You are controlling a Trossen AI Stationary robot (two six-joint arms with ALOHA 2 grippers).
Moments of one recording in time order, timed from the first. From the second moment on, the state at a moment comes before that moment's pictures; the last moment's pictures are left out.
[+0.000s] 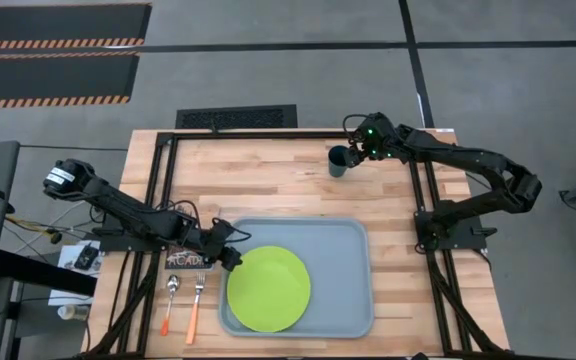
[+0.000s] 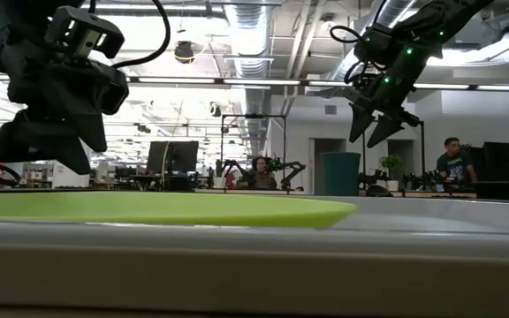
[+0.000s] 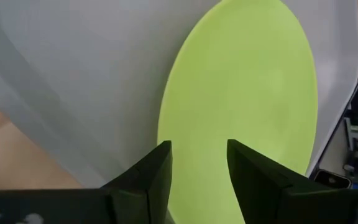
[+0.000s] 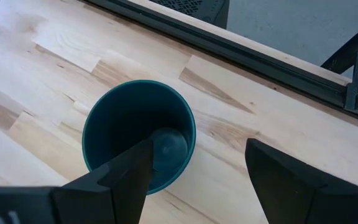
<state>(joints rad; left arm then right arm) -0.34 1.24 0.50 -0.12 -0.05 -1.35 -0.67 1.30 0.88 -0.46 0.13 0.39</state>
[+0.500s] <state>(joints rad) -0.30 1.21 0.50 -0.09 0.06 -1.29 -0.67 1.30 0.88 -0.46 0.13 0.39</state>
